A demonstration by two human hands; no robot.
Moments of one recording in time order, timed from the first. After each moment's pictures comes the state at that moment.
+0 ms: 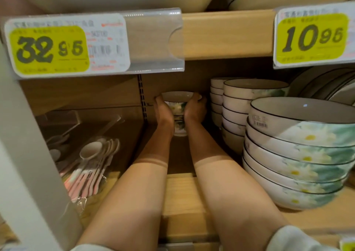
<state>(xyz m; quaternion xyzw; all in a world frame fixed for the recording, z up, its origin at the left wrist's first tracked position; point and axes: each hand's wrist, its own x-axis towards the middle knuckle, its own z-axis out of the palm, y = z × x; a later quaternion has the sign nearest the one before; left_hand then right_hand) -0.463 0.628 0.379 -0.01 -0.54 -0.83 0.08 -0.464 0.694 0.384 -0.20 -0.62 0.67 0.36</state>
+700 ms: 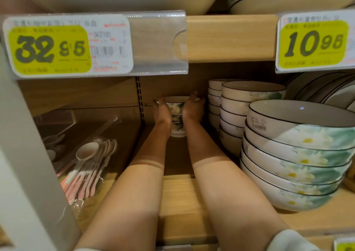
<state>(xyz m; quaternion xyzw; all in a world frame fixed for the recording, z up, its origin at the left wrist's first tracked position) -0.461 0.625 0.382 -0.01 -0.60 -0.80 0.08 -0.462 0.694 0.390 -0.21 -0.63 0.67 0.33</state>
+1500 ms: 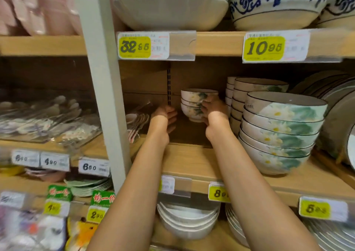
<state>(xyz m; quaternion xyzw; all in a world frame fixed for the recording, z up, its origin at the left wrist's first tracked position) -0.287 0.551 0.386 0.07 -0.60 -0.80 0.01 -0.285 0.677 0.401 -0.08 -0.57 0.80 0.16</state>
